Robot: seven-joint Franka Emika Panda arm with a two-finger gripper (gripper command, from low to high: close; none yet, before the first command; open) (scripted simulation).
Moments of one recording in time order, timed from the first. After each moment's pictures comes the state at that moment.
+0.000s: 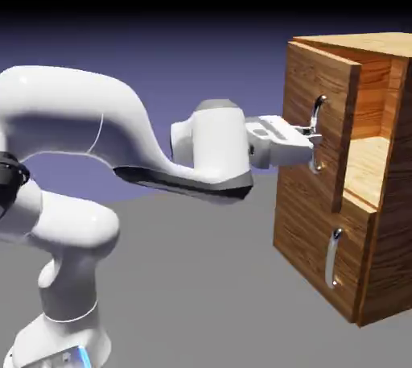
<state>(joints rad) 0.70 -0.85 -0.82 -2.63 -2.63 2.46 2.90</state>
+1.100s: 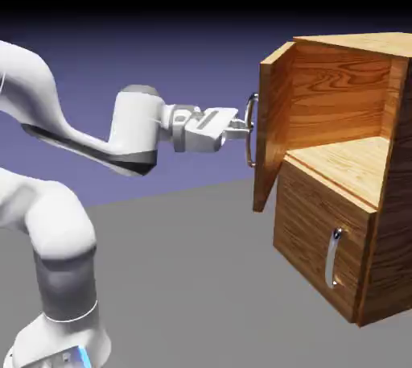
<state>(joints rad) 0.01 -0.92 0.21 -2.86 -1.77 2.31 2.89</state>
